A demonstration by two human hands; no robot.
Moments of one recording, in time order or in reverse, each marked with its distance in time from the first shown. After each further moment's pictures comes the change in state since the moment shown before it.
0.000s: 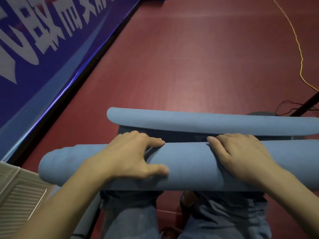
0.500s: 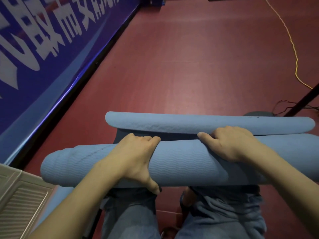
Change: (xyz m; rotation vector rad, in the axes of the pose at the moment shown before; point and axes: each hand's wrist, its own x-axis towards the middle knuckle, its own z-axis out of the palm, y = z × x) left_hand 0.013 0.009 0.017 0.273 -0.085 0.032; right_hand 0.023 0.003 -0.010 -0.003 -0.161 0.064
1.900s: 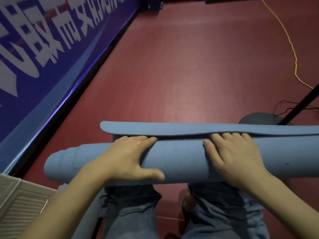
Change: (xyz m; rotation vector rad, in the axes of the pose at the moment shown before) left_hand -0.003 -0.014 -0.007 -0.224 0.117 0.003; right_hand -0.022 -0.001 0.031 -0.039 0.485 -0.045
